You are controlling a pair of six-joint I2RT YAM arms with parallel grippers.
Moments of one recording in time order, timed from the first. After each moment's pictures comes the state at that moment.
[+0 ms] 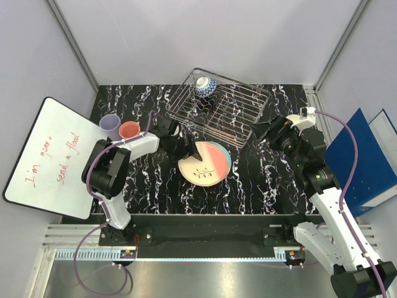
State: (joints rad) left arm -0.43 1.80 1.07 -0.40 0.47 -0.74; right arm 0.26 0.79 0.81 -0.16 -0.14 0.75
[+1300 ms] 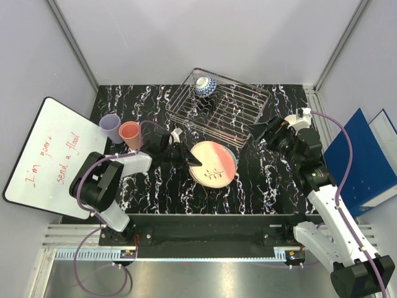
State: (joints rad) left arm -0.44 1.62 0.74 0.14 0.65 -0.90; right arm 0.26 0.82 0.76 -0.10 -0.18 0.78
